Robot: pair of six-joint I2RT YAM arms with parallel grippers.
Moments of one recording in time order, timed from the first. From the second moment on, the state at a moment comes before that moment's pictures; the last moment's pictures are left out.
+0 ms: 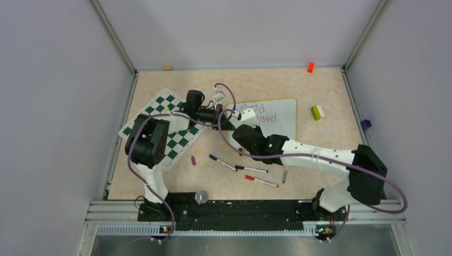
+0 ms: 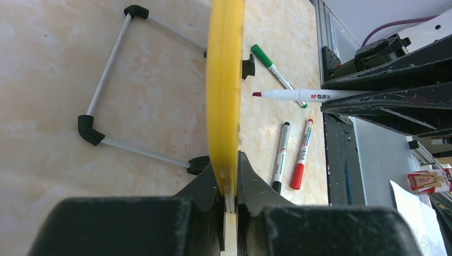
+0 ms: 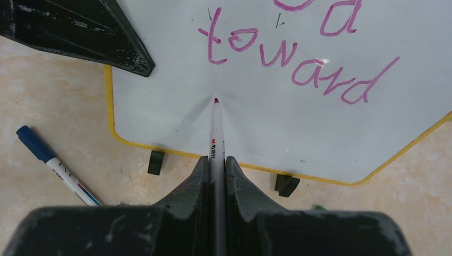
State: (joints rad) left arm -0.32 1.91 1.06 0.22 1.20 -0.09; right arm 1.07 1.45 1.03 -0.40 0.72 0.36
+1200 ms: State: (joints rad) left arm -0.32 1.91 1.06 0.22 1.19 -0.09; right arm 1.04 1.52 1.08 -0.45 0.68 0.36
